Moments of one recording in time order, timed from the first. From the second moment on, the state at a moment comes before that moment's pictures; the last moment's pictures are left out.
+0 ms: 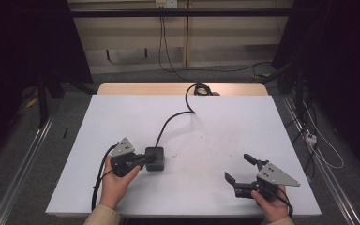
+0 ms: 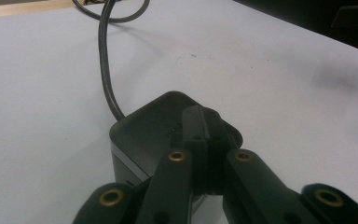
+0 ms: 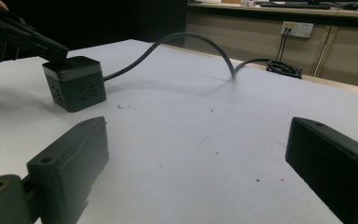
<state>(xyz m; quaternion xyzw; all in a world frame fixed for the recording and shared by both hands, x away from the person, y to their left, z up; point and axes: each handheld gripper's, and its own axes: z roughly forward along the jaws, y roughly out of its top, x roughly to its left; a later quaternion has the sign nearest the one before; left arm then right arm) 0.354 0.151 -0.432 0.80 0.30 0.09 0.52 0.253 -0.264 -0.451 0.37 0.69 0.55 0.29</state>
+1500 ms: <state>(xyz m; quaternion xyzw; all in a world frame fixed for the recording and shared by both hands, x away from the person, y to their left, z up) 0.348 0.153 -0.428 0.77 0.33 0.08 0.54 0.257 -0.263 -0.451 0.36 0.69 0.55 0.29</state>
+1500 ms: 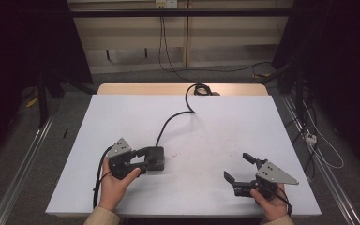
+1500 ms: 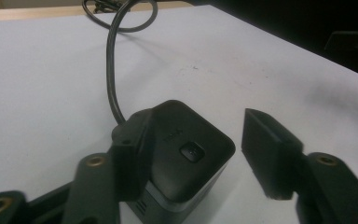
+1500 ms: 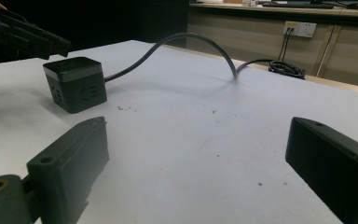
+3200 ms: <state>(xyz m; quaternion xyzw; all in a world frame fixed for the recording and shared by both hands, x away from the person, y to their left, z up) 0.345 0.204 -0.433 0.77 0.33 0.10 0.53 0.255 -0.263 -0.450 0.36 0.69 0.55 0.29</state>
